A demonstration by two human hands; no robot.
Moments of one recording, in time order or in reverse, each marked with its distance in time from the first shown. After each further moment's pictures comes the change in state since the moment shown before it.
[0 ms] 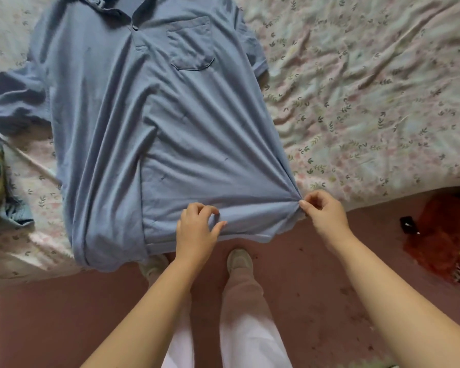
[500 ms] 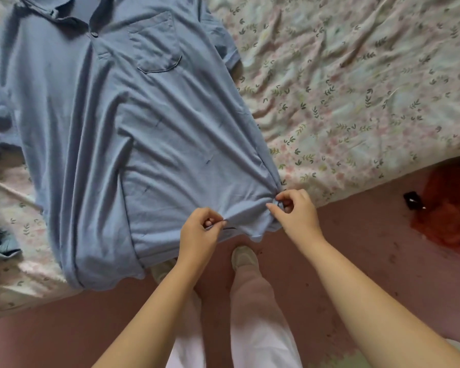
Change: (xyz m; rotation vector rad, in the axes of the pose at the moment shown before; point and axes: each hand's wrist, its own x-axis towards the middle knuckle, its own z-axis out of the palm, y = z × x) left_hand 0.009 0.021 0.009 -0.404 -0.084 -0.127; right_hand -0.008 0.001 0.035 -0.112 0.048 -0.045
